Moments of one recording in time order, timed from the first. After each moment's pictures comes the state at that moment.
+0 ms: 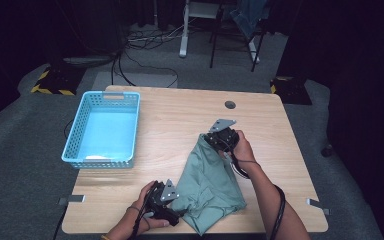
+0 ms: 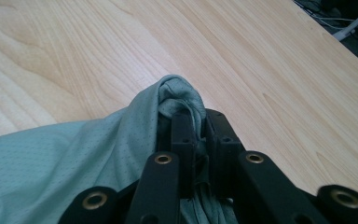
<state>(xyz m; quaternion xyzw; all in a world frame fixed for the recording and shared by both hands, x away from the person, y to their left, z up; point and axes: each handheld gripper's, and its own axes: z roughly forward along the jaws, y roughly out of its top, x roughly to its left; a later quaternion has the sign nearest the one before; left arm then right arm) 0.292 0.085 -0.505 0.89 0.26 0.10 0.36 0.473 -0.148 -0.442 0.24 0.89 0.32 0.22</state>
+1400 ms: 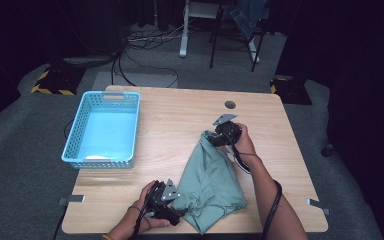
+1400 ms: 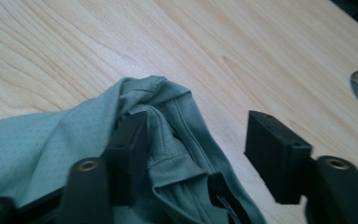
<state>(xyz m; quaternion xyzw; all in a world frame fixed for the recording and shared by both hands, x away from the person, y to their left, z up) 0.293 0.083 -0.505 0.89 0.26 0.10 0.36 0.505 -0.165 -0.458 0.31 0.88 0.28 0.23</state>
